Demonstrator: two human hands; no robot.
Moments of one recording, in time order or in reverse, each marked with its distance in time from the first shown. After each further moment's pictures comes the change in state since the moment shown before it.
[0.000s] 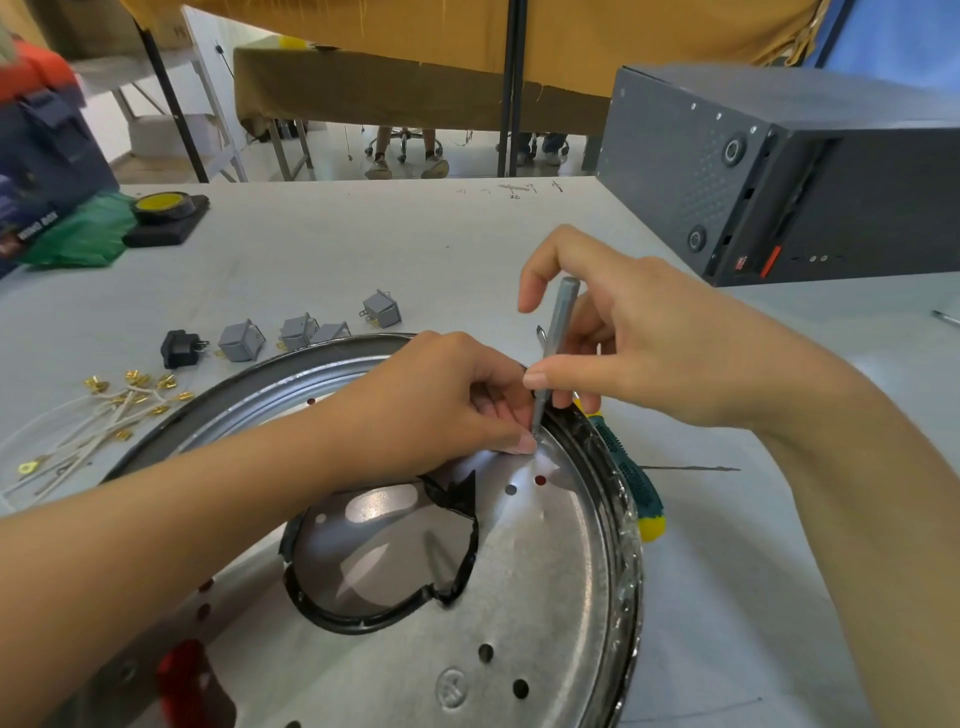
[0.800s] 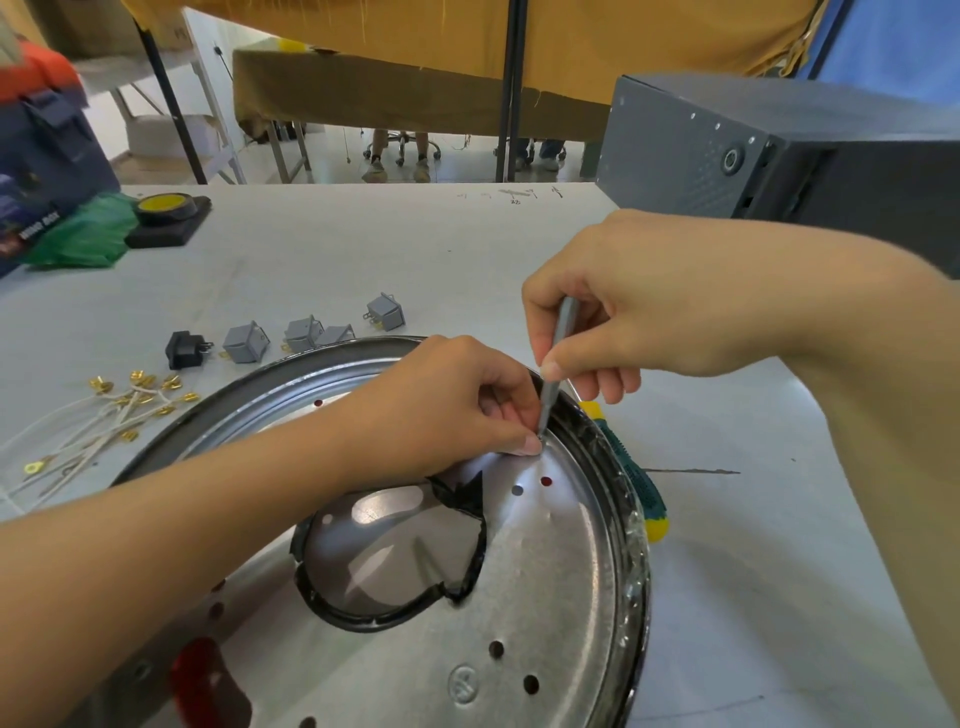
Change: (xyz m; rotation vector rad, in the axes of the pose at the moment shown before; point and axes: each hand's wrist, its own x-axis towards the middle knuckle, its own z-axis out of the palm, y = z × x) left_hand -0.001 0.003 0.000 -0.011 0.008 -0.010; right_hand 0.021 -0.031 -0.025 -0.294 -0.285 0.074
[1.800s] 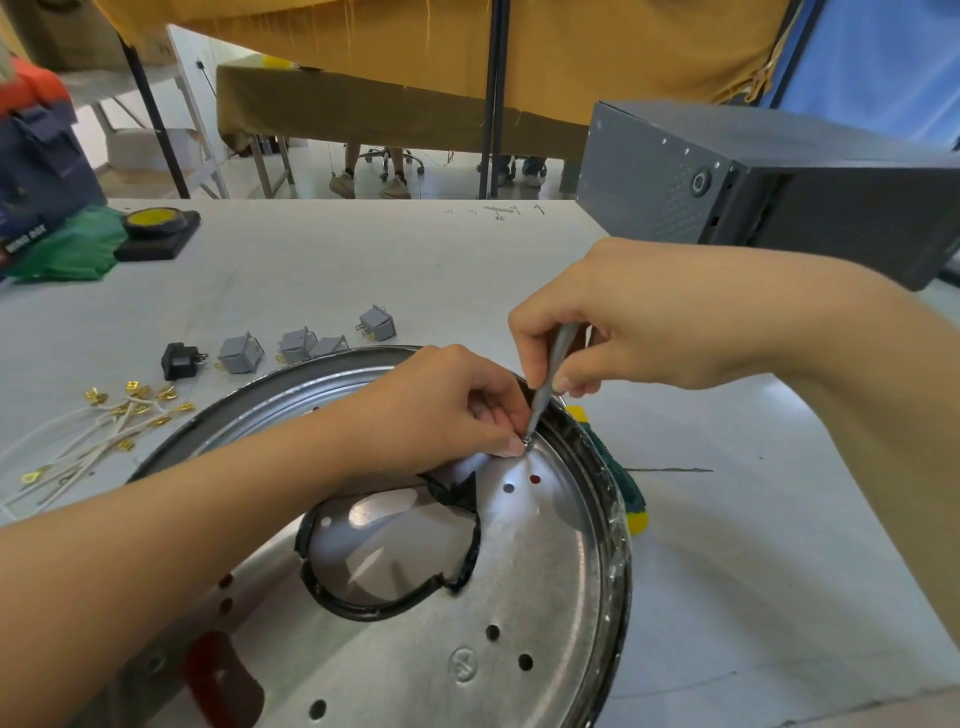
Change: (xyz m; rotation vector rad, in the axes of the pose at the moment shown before) left_hand 0.000 -0.003 -0.003 -0.049 -0.037 0.003; right_hand -0.010 -0.004 -0.001 -0.154 0.001 -0.082
